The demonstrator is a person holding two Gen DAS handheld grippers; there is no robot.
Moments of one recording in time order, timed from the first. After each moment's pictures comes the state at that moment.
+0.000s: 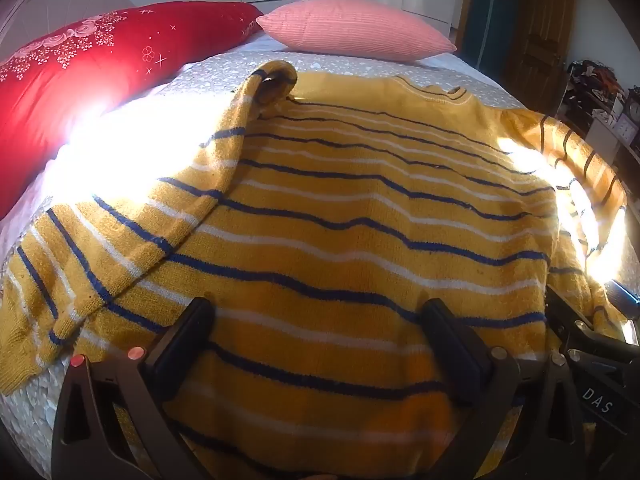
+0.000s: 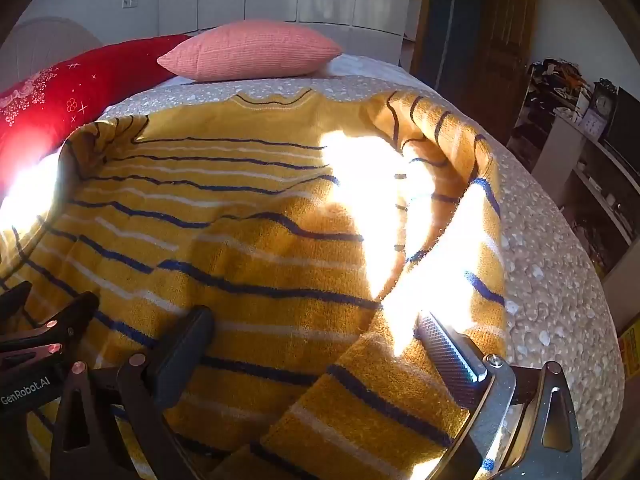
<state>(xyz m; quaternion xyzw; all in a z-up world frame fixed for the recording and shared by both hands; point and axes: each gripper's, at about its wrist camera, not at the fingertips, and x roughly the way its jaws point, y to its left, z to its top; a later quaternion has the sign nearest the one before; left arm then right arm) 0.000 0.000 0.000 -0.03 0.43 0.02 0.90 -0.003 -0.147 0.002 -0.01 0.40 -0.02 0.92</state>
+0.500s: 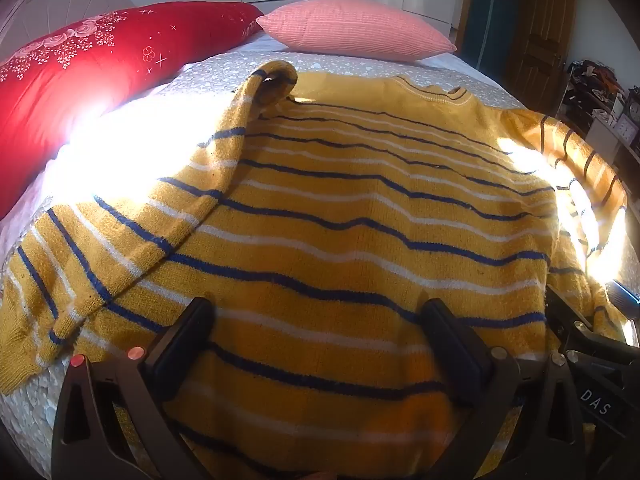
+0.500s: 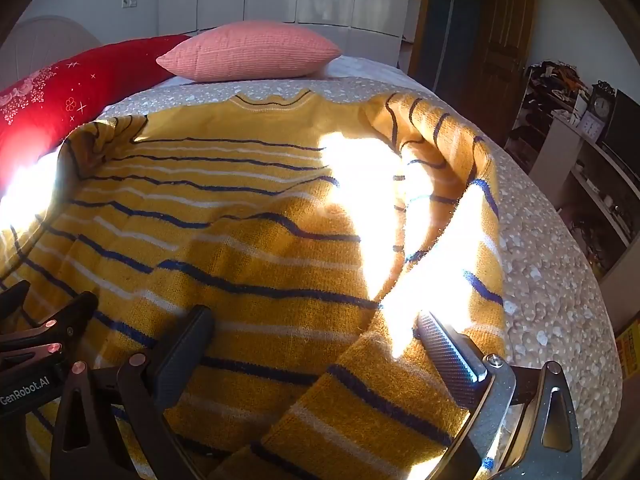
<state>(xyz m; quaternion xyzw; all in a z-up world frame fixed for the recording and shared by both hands) 0.000 0.000 0.000 -0.04 0.43 0.02 0.90 -0.004 -0.144 0.002 -0.02 0.40 -0.03 0.92</state>
